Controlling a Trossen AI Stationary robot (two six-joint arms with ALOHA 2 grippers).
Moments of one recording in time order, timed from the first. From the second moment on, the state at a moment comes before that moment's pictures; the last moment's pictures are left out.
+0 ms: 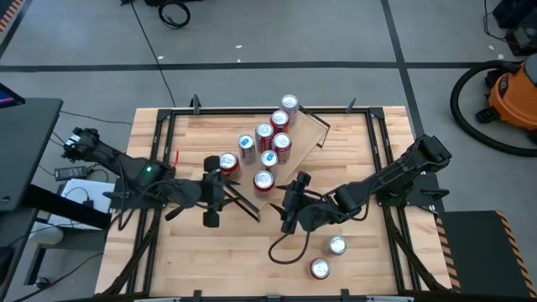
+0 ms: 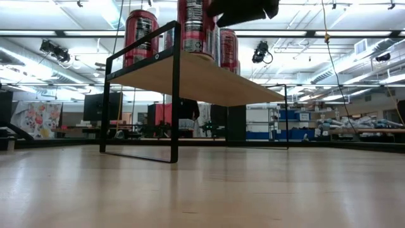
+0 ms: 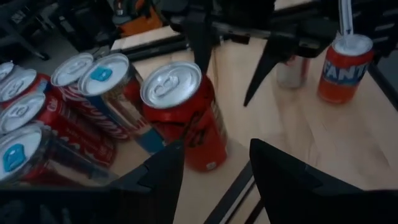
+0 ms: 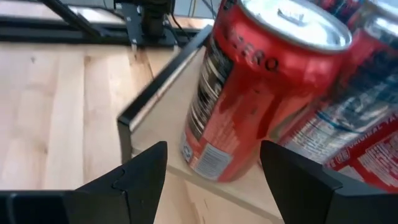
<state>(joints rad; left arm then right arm) -0.45 1.18 1.13 -0.53 -0.55 -0.04 0.44 1.64 1.20 -0.22 0.78 0.26</state>
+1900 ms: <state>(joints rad) -0.62 1.09 1.13 -0.58 -0.47 -0.01 0.42 1.56 1.14 -0.21 0.52 0.33</state>
